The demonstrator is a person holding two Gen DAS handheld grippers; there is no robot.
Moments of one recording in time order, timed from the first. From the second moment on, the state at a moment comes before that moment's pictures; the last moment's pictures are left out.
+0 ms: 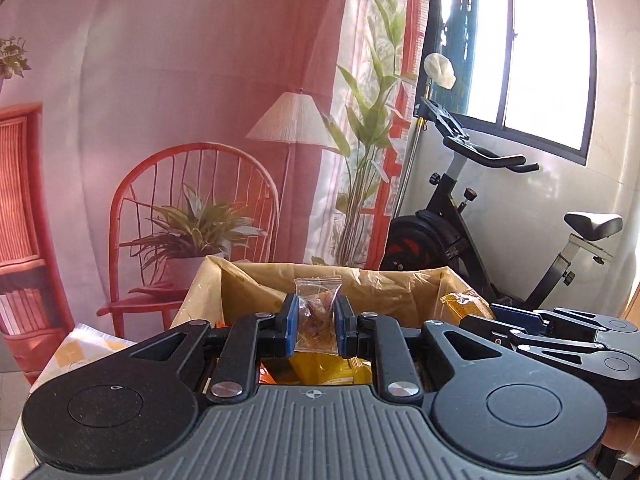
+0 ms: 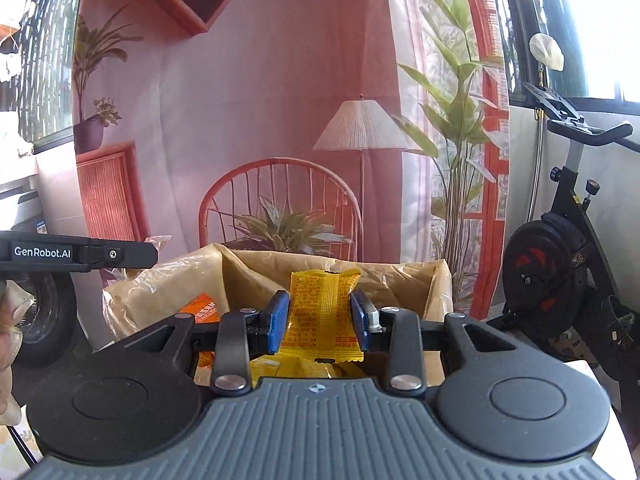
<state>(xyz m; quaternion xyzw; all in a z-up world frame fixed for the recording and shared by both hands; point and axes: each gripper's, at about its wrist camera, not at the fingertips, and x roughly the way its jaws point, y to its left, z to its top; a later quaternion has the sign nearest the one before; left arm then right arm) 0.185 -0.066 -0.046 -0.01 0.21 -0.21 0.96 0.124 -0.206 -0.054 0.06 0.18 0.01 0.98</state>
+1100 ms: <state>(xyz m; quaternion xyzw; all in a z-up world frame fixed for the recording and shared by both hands) 0.086 0.062 -0.128 0.04 0.28 -0.14 0.95 0.022 -0.158 -0.149 0.17 0.27 0.08 0.94</state>
